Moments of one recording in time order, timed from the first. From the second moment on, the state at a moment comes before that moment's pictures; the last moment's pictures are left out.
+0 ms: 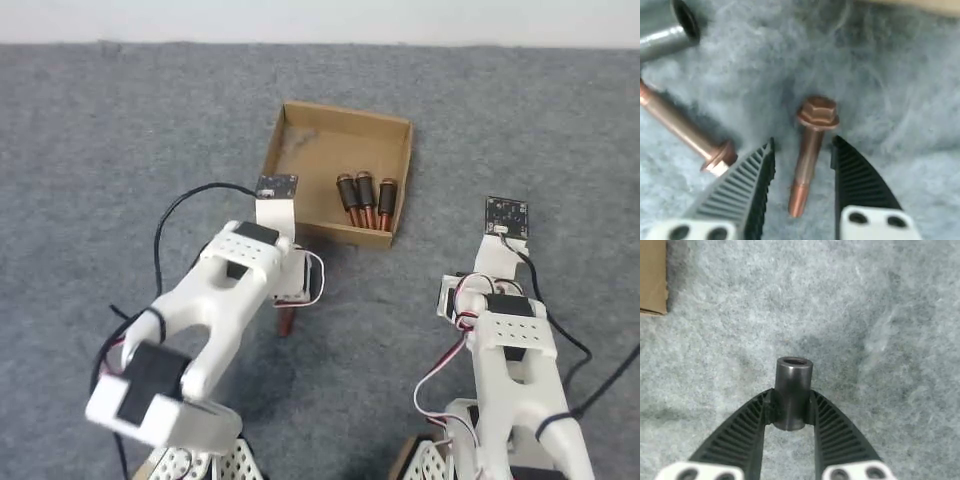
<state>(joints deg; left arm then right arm) 13.9 2.2 40.7 59.3 23.7 1.7 -35.9 70.5 39.7 -4.6</state>
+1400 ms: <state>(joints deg) 14.3 -8.7 48.7 54.5 19.0 1.7 -35.9 70.5 39.3 -4.6</state>
